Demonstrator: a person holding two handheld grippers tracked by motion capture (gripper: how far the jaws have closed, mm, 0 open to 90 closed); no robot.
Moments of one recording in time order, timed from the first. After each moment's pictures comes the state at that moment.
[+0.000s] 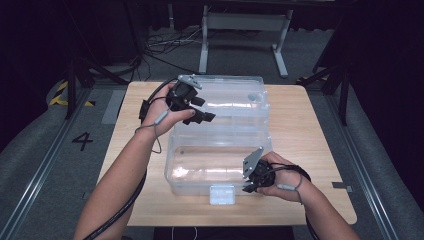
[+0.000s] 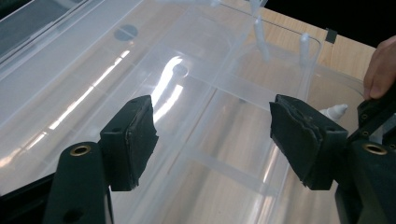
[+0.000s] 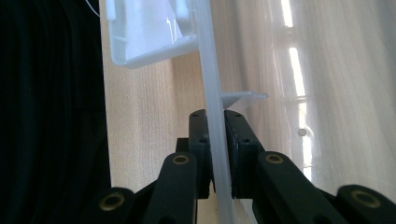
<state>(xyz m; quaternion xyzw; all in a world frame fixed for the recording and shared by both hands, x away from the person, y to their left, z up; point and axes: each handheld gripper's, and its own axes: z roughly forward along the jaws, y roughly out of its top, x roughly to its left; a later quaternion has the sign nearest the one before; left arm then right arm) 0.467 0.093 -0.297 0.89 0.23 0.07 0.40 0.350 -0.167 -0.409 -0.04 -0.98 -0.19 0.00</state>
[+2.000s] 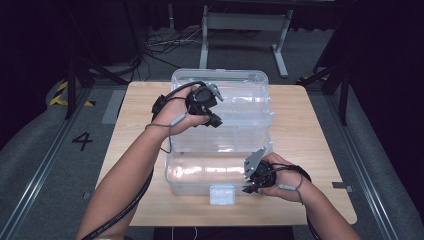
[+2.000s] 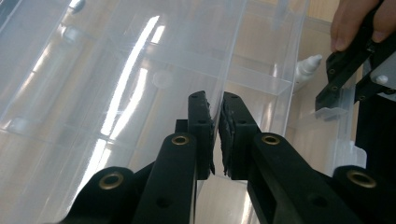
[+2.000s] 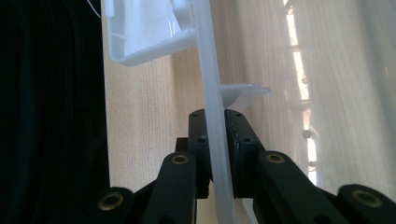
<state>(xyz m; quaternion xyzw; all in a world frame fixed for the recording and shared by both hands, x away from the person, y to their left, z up) 0.447 0.055 -0.286 0.94 0.16 0.04 0.29 0.351 -0.171 -0.415 -0.04 -0.98 -0.21 0.01</state>
